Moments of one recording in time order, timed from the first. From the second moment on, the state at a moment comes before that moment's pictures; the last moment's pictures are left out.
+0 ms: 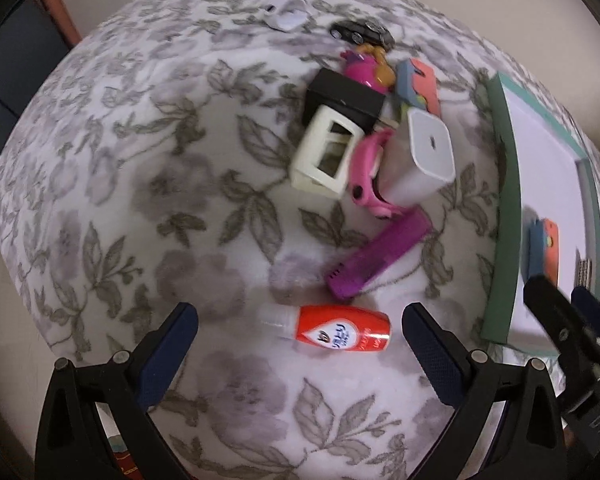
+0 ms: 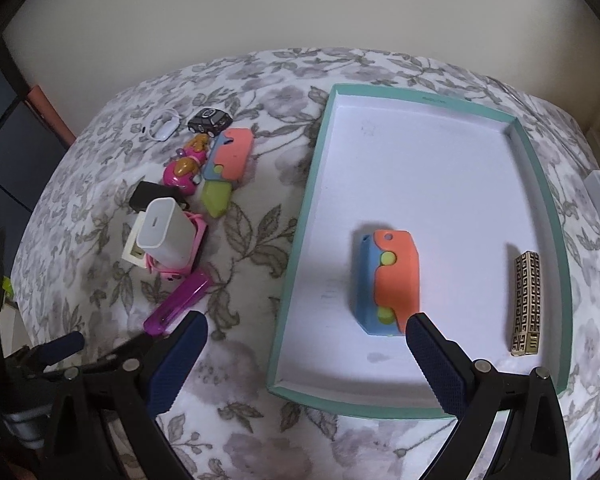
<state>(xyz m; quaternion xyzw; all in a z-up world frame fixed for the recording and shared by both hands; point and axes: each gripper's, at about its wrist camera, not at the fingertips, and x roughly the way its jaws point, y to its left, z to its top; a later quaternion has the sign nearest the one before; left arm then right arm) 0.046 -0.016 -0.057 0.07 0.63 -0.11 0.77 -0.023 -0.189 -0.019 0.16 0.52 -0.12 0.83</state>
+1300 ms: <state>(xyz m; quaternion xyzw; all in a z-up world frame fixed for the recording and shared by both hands) 0.065 0.060 -0.060 0.03 0.63 -0.03 0.78 0.012 -0.136 -0.028 0.14 0.52 -0.03 0.84</state>
